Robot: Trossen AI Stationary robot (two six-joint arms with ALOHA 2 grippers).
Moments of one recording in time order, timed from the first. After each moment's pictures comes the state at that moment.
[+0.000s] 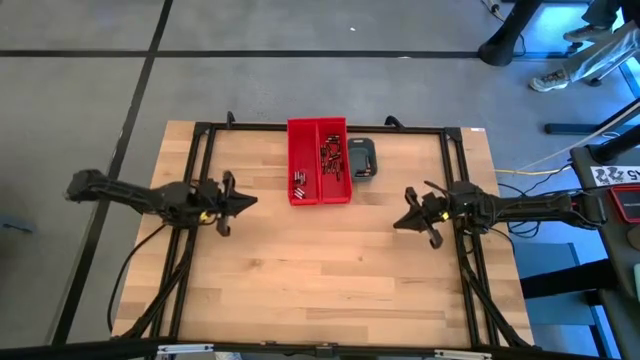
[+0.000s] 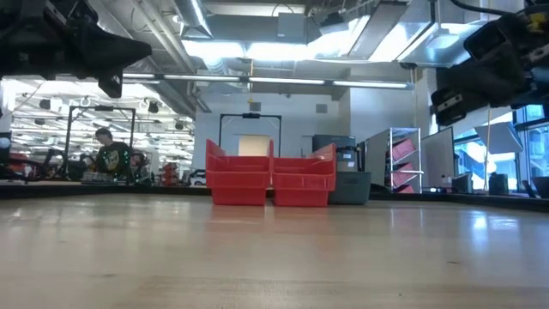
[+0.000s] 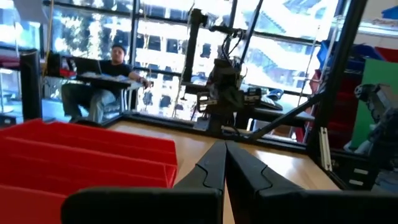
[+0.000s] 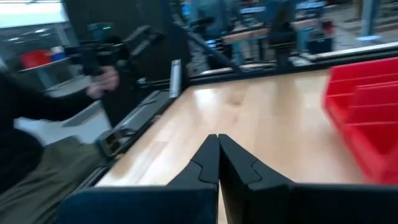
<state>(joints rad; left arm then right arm) -0.16 0.33 0.01 0.46 -0.29 -0.12 -0.11 0.52 0.01 0.47 -0.47 0.19</state>
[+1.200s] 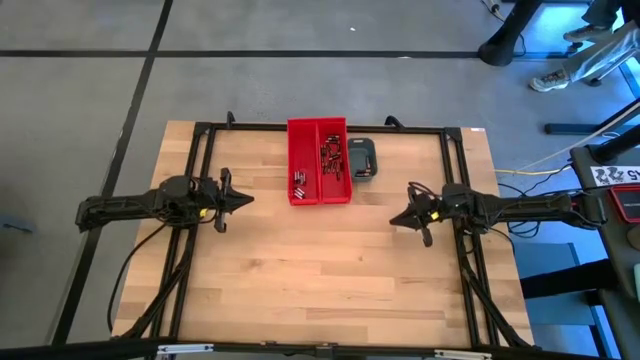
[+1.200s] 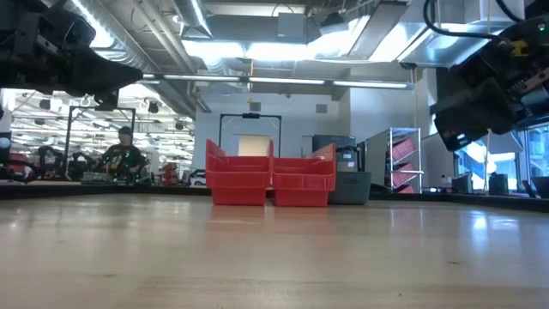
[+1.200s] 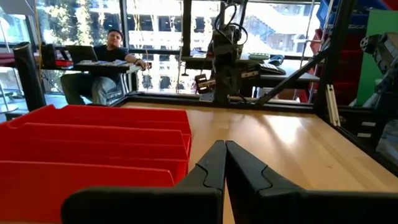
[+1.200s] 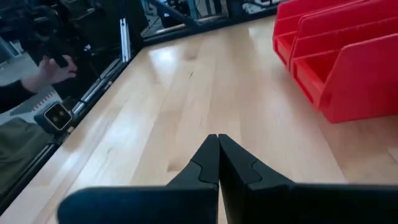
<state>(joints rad) 0.11 0.01 0.01 0.01 0.02 -0.03 -0.11 0.52 0.01 0.26 -0.33 0.18</state>
